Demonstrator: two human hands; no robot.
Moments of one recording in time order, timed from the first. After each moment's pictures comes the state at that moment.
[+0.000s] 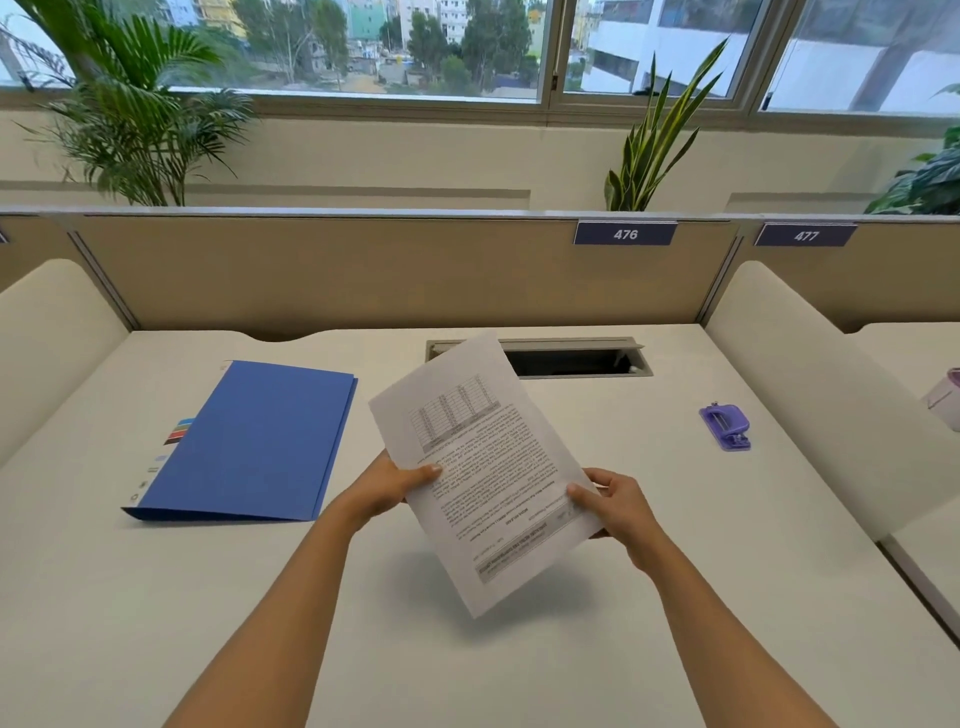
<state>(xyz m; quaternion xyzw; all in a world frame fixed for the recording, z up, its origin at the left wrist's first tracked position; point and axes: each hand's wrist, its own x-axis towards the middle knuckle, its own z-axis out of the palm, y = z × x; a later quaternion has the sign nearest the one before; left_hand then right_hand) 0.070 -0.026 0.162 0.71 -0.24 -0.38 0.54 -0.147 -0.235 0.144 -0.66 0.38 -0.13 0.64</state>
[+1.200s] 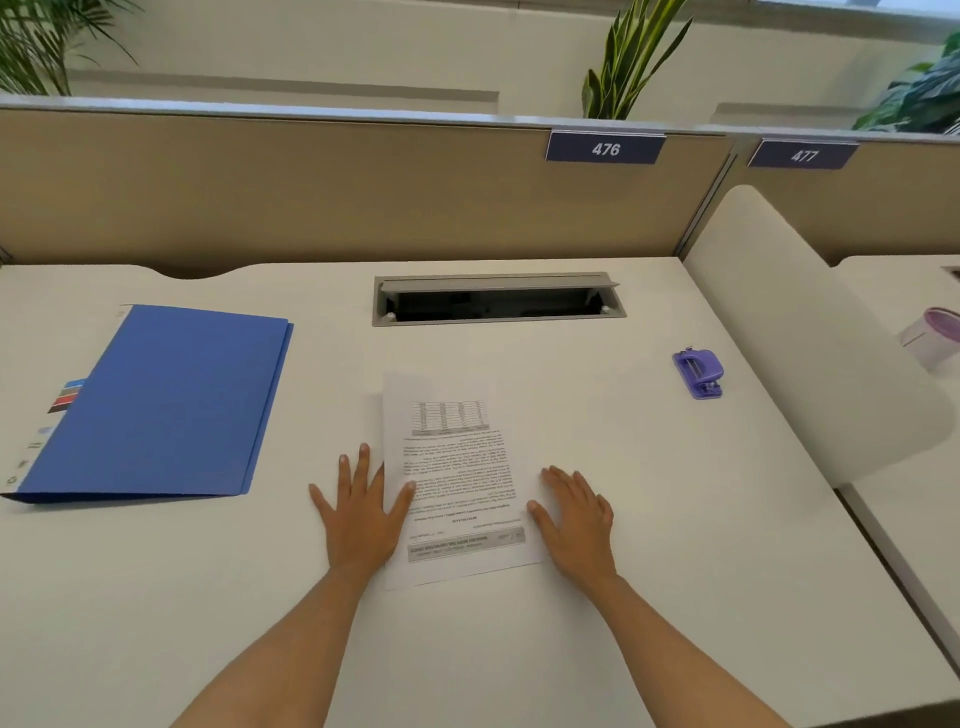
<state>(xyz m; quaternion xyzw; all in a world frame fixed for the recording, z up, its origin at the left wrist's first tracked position) 0.033 -0.046 0.005 0.94 -0.28 -0.13 0.12 -0.172 -0.238 0.018 -0.88 0.39 -0.05 0.25</state>
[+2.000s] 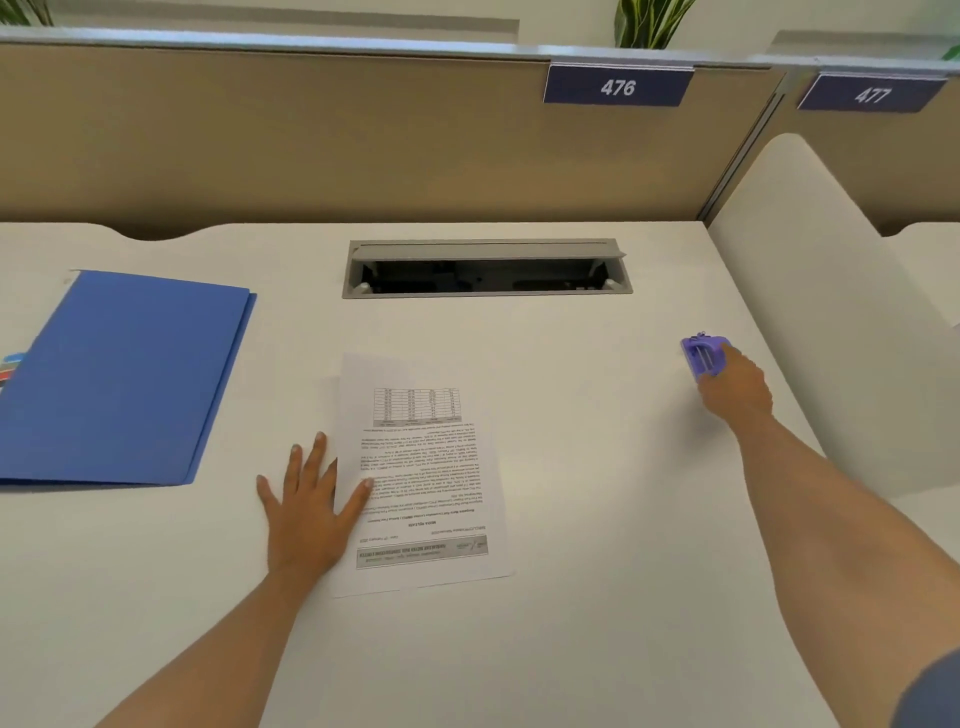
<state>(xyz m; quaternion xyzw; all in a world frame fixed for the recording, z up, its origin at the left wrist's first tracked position) 0.035 -0.051 -0.003 0.95 -0.27 -0.10 0.11 -0.184 -0.544 0.067 -0.79 0.58 -0.06 0.18</state>
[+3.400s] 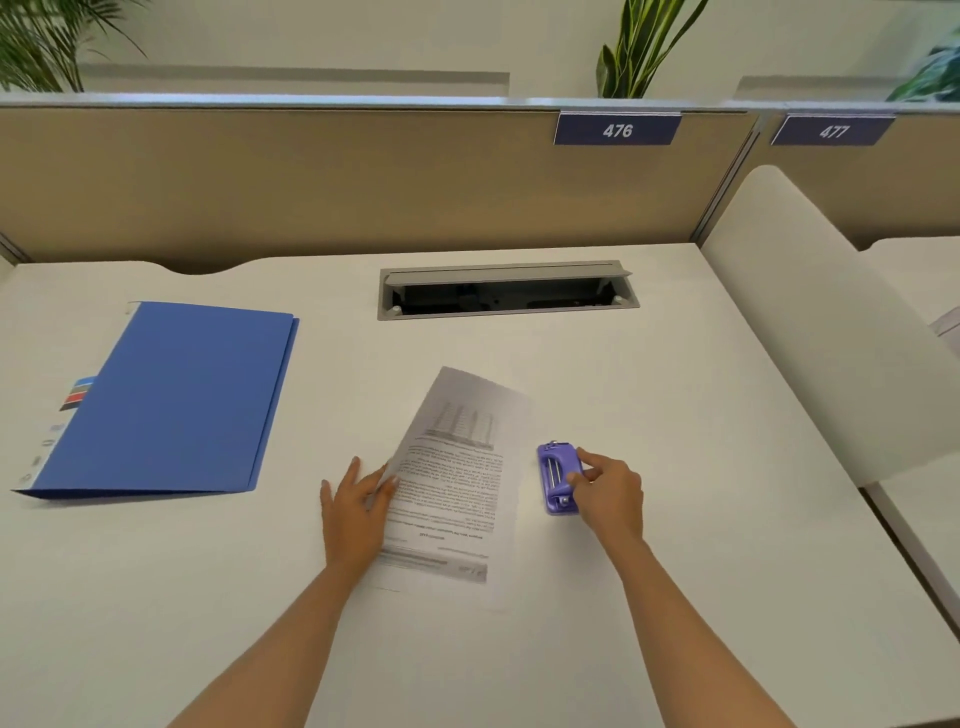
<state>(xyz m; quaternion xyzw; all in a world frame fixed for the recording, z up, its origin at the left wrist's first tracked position) 0.033 -0.038 0.021 0.87 -0.16 -0.18 0.43 -0.151 -0.267 0.075 -0.72 0.55 -0.11 0.41</state>
